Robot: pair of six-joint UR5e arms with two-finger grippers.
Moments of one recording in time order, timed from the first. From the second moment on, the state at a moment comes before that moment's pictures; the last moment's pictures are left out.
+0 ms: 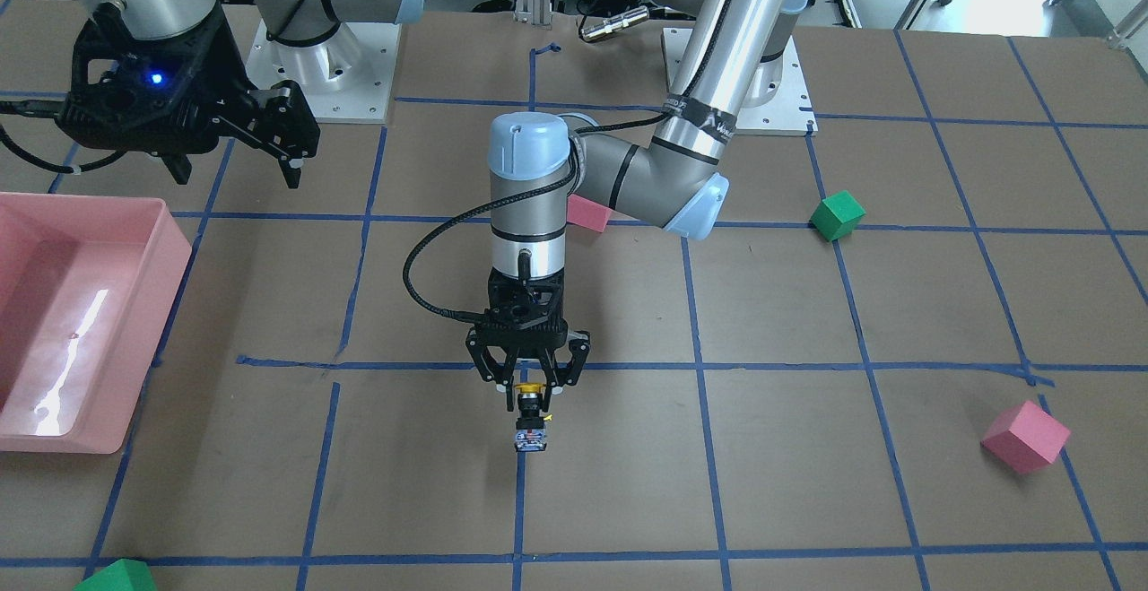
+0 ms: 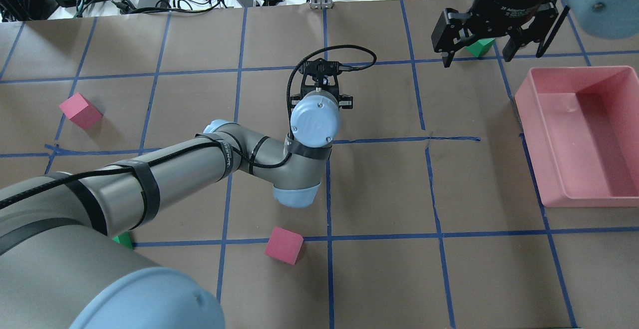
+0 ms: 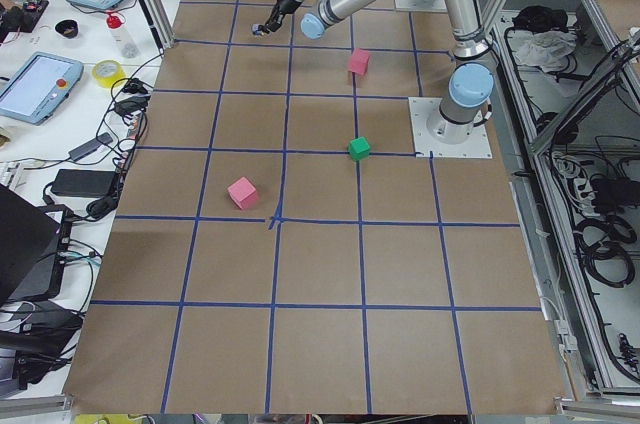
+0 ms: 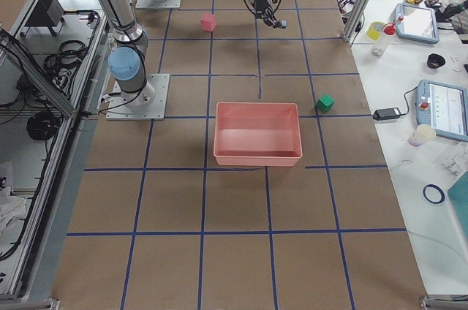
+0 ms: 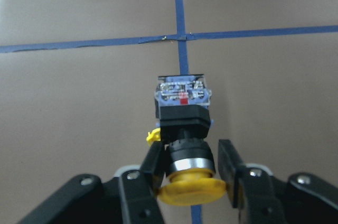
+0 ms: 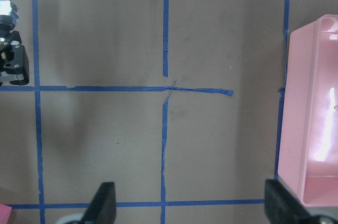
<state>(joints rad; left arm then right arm) -2.00 -2.11 -1.77 -0.31 1.81 -0.30 1.59 -1.54 1.49 -1.57 -1.64 0.00</state>
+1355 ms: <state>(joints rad) -1.86 -2.18 -1.30 -1.46 1.42 -0.30 1.59 -1.58 1.50 -1.51 -1.53 -0.03</state>
